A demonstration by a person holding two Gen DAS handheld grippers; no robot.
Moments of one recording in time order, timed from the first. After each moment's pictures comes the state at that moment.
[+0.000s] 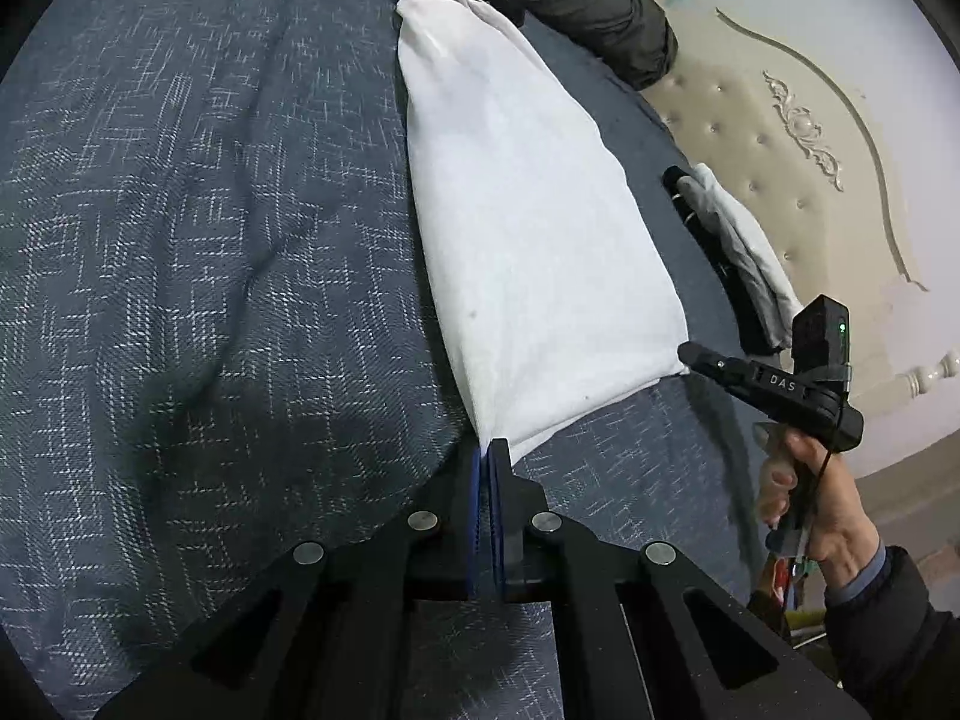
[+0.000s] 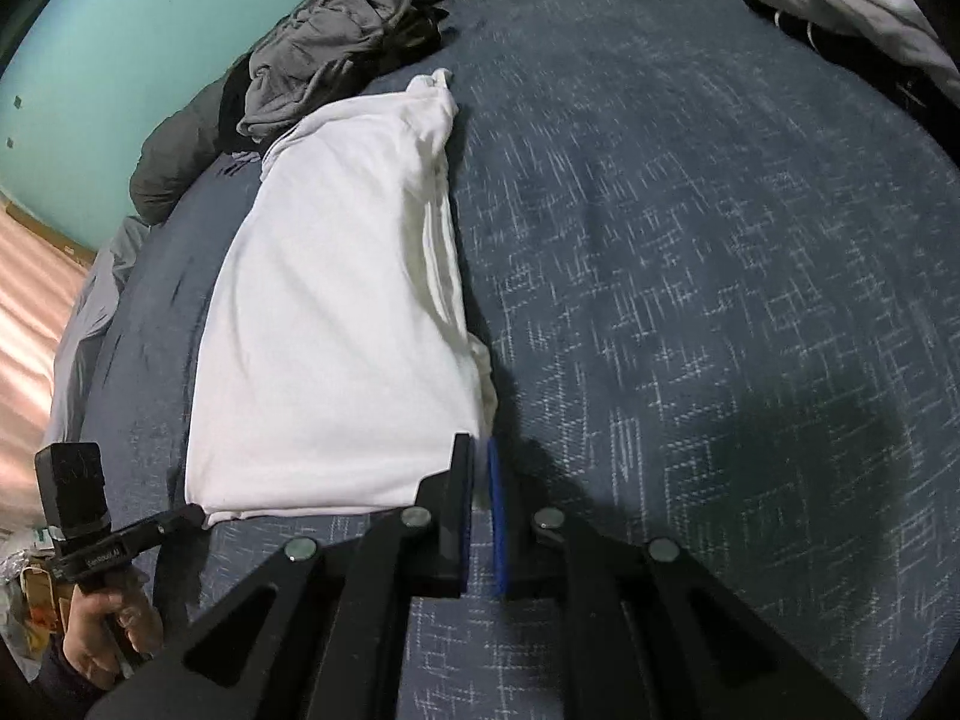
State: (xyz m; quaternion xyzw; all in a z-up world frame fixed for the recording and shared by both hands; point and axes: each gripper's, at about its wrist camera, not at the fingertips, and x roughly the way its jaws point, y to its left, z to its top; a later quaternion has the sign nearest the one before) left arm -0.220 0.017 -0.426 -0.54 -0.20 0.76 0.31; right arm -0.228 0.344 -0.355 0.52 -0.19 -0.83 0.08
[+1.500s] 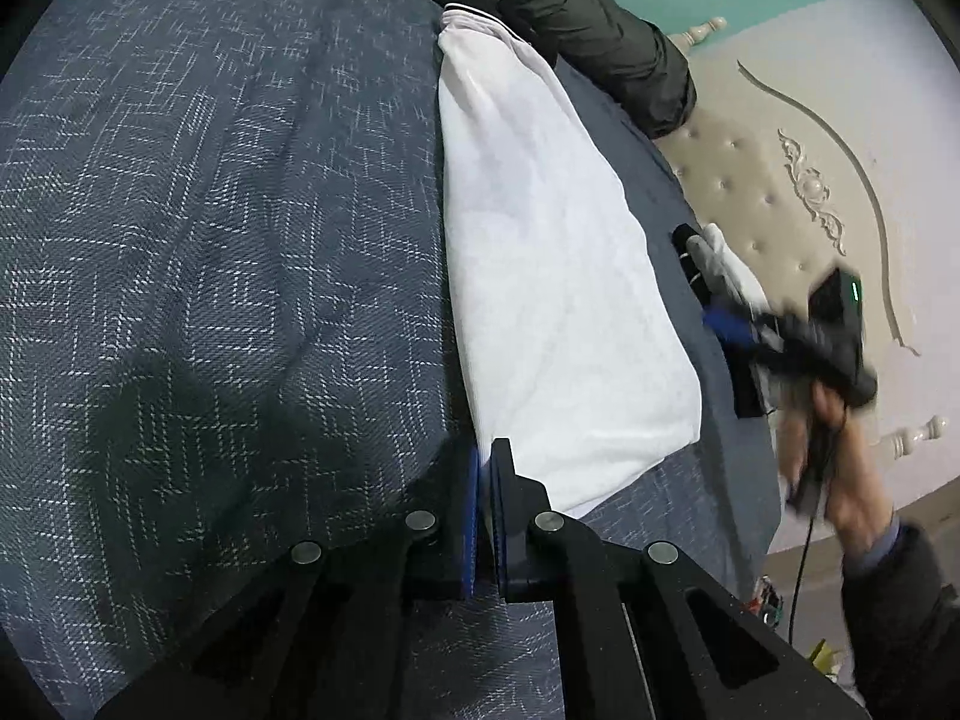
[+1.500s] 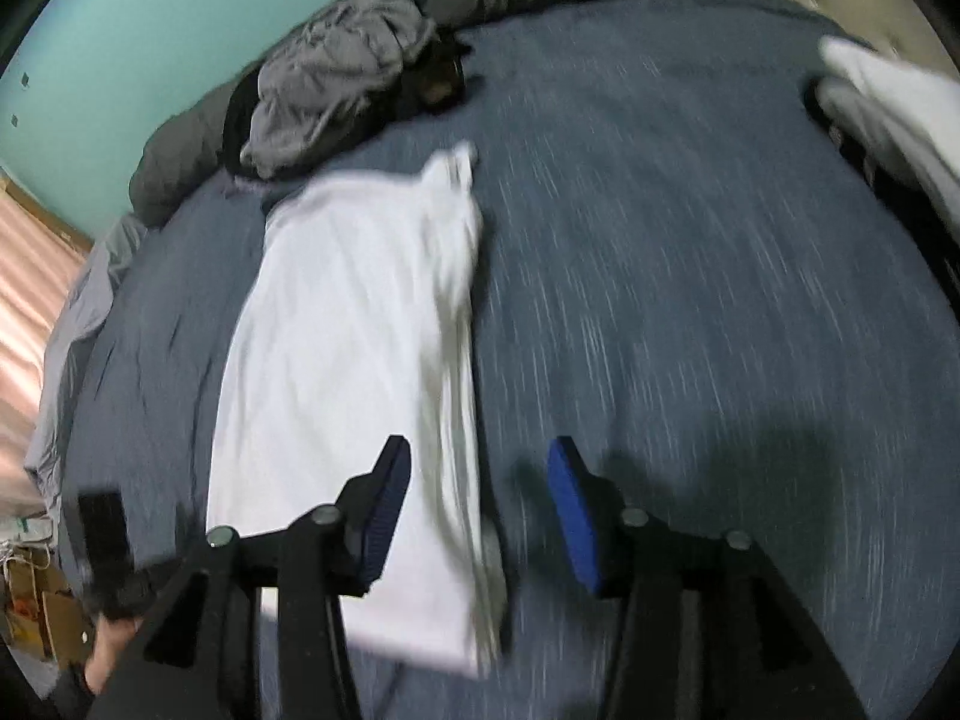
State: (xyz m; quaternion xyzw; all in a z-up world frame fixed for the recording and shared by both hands) left arm -0.251 0.001 -0.436 -0.52 -0.25 0.76 0.30; right arm -0.323 0.355 -0.307 0.50 -0.15 -0.85 0.08
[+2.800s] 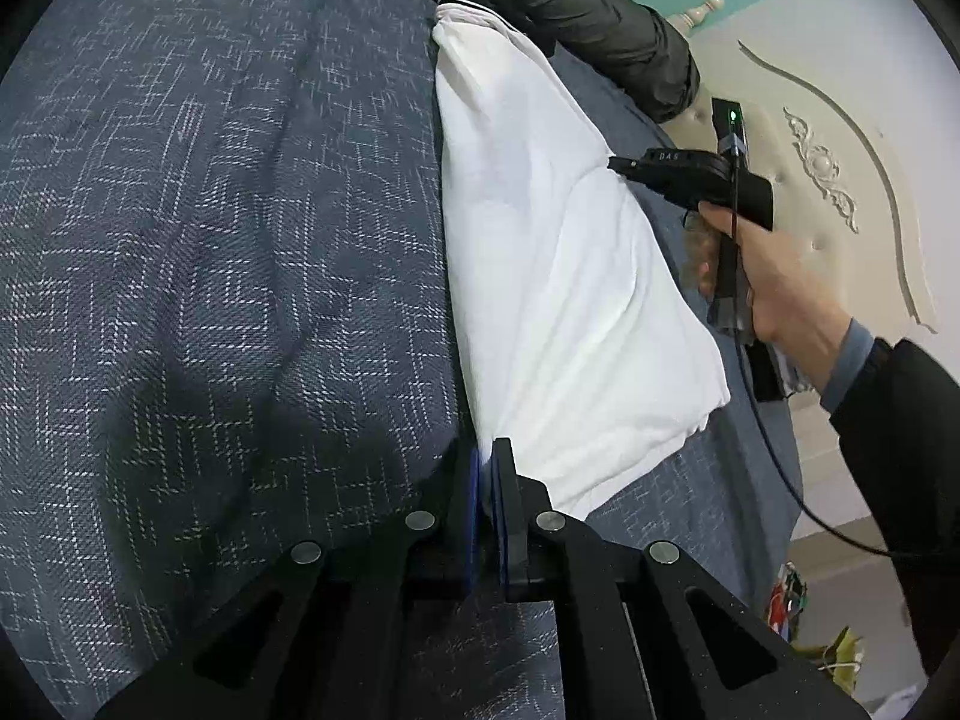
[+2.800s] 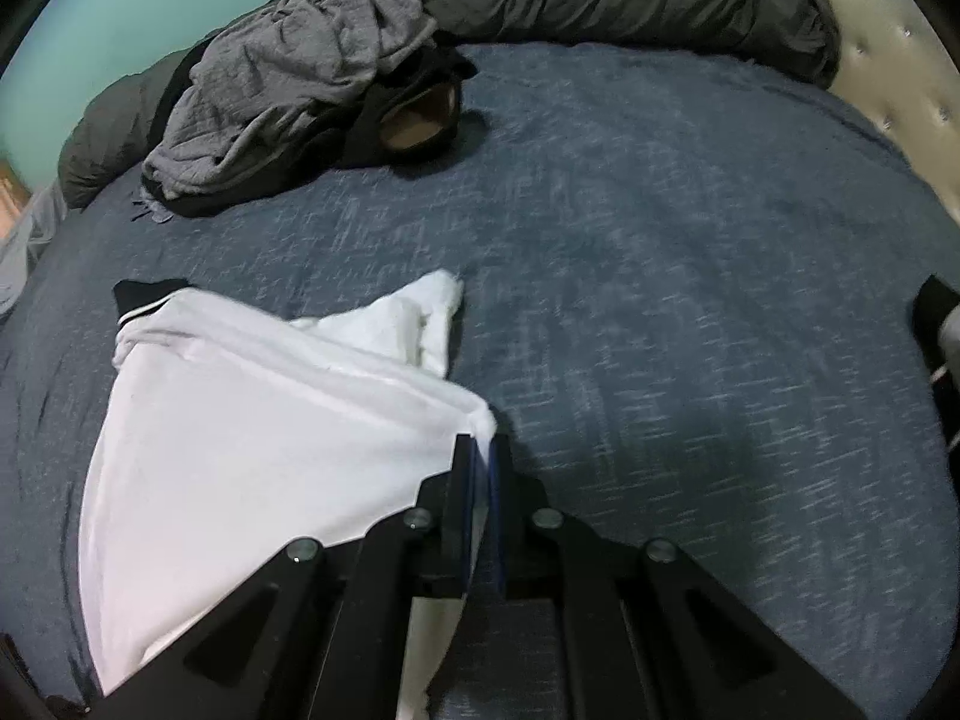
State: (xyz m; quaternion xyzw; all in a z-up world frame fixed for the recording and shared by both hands) left arm -0.240 0.007 -0.432 -0.53 -0.23 0.77 0.29; right arm -0.486 0.325 -0.354 0.50 -0.04 -0.87 0.04
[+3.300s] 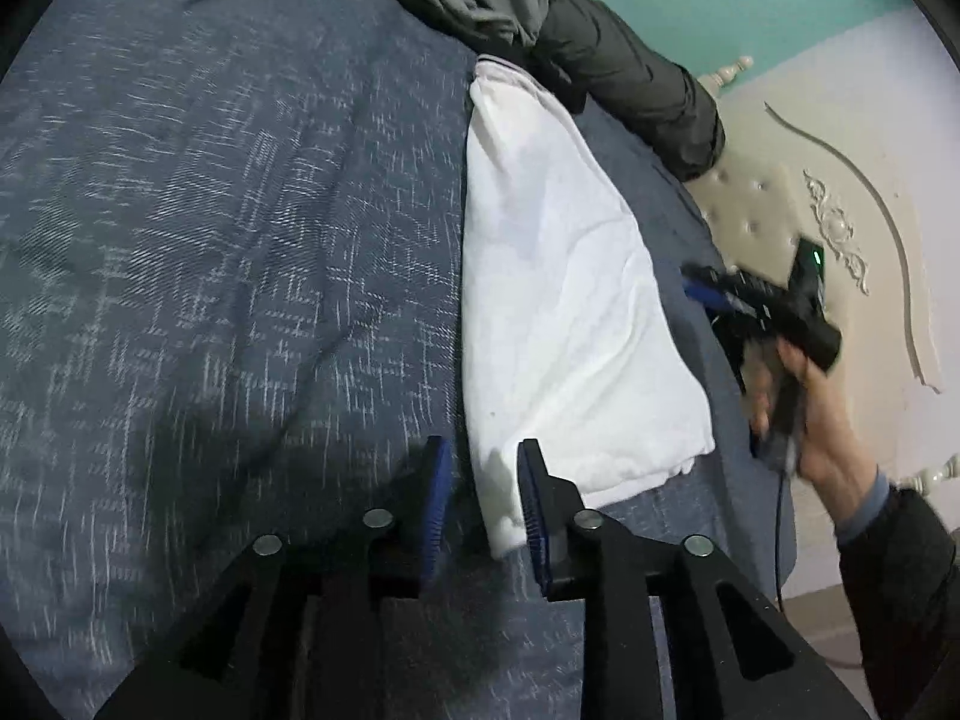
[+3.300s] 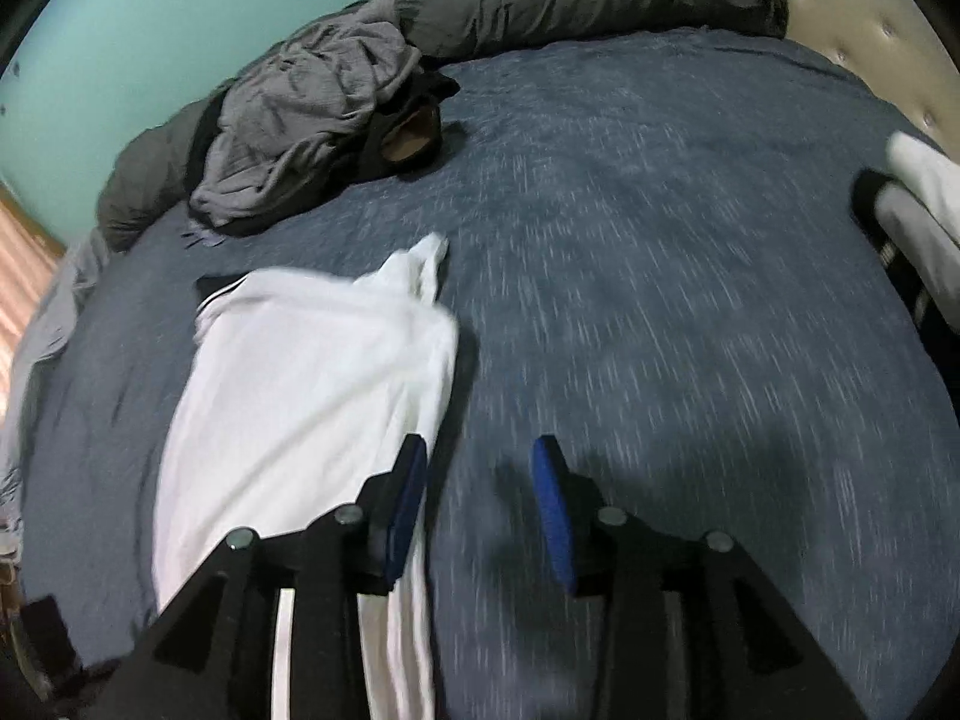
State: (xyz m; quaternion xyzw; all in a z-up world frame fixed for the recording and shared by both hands) left arm -0.206 -0.010 -0.406 -0.49 -0.27 0.79 0.23; right arm -0.387 0.363 -0.320 0.49 -0.13 -0.86 0.07
